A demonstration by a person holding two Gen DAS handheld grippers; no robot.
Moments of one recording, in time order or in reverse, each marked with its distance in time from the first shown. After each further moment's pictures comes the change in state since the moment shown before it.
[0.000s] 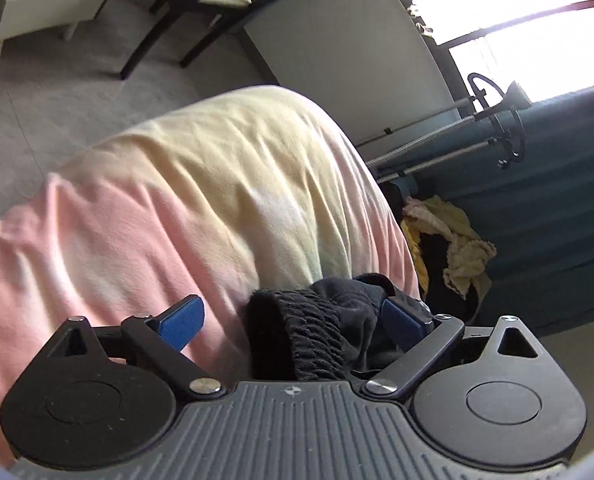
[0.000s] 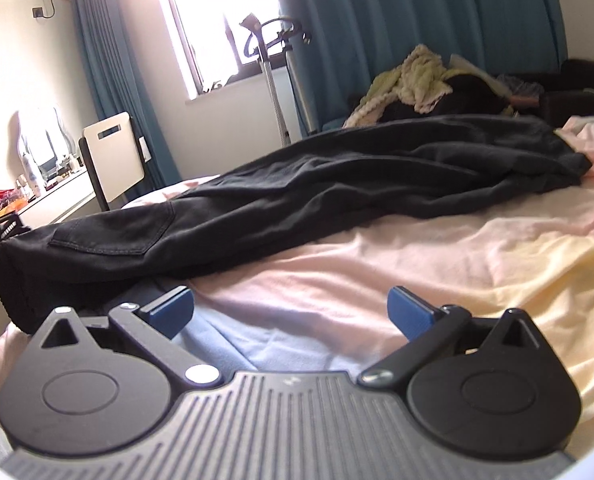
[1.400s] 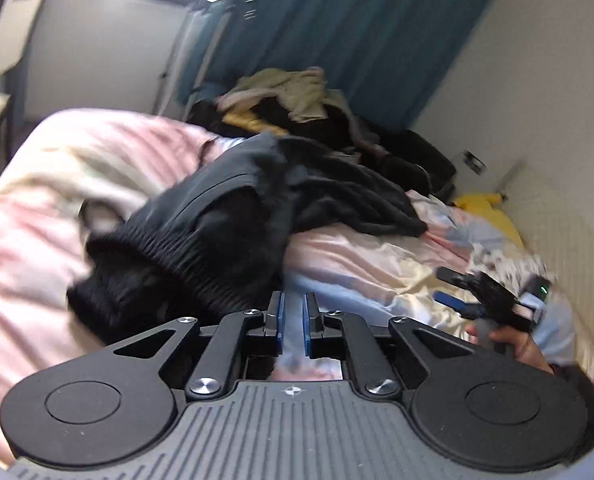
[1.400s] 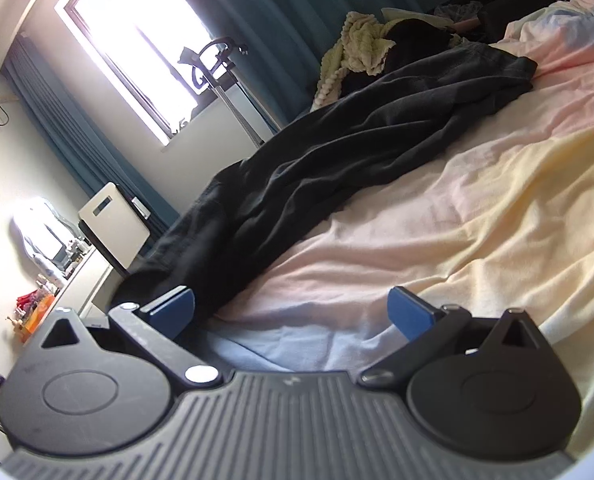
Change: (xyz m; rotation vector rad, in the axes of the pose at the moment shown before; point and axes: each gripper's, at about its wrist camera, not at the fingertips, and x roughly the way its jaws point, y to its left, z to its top) left arm -0.124 -0.096 -0.235 0.754 0.119 -0.124; right arm -0.052 -0.047 0.002 0.355 -0.018 0.057
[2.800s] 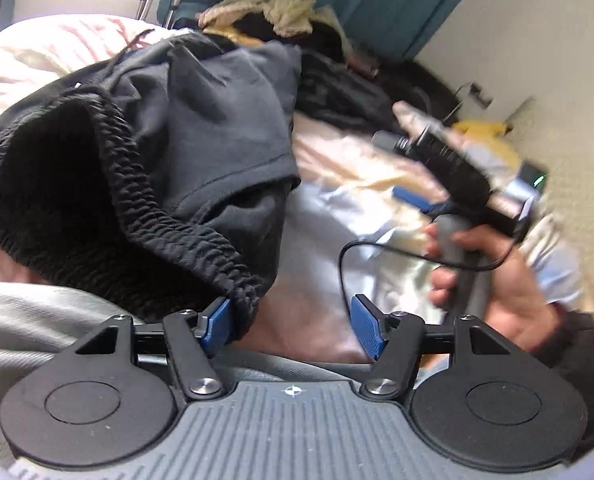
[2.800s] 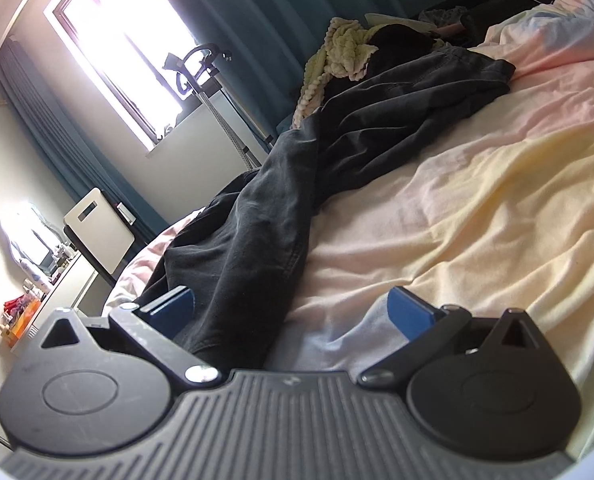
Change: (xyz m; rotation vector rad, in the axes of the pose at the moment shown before) left arm 0.086 -0.126 -0.108 0.029 0.173 -0.006; right arm 0.000 -0.018 -0.003 0.005 -0.014 -0.055
